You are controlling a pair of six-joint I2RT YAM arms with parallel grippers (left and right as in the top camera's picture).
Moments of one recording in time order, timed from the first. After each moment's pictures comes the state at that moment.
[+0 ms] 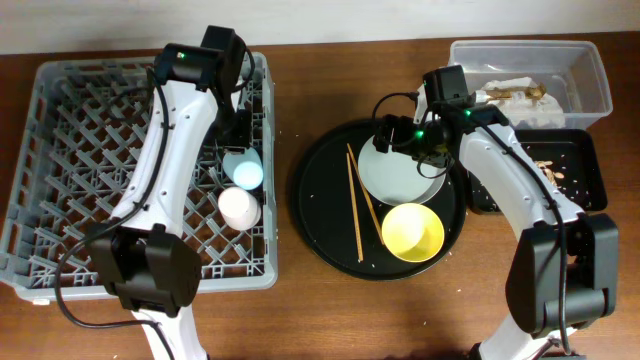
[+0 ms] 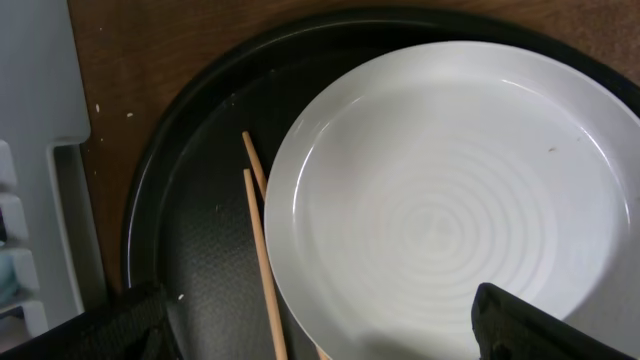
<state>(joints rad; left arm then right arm) -0.22 2.03 2.07 -1.53 -0.11 -0.16 0.16 1.84 1.41 -0.70 -0.27 0.41</state>
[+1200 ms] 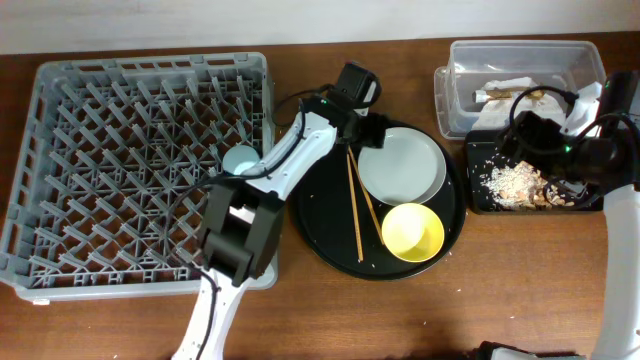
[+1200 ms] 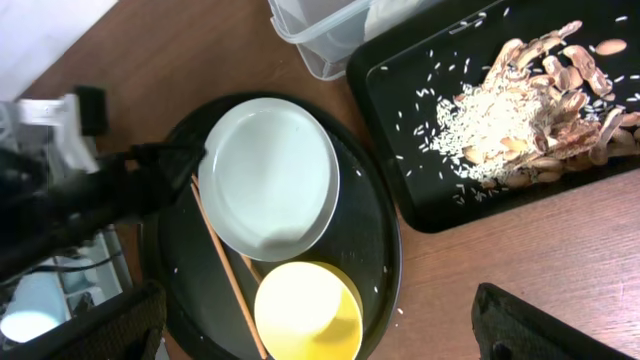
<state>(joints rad) -0.56 2.41 2.04 -0.66 0.18 -0.32 -0.29 1.41 1.54 -1.21 -0.29 0.29</state>
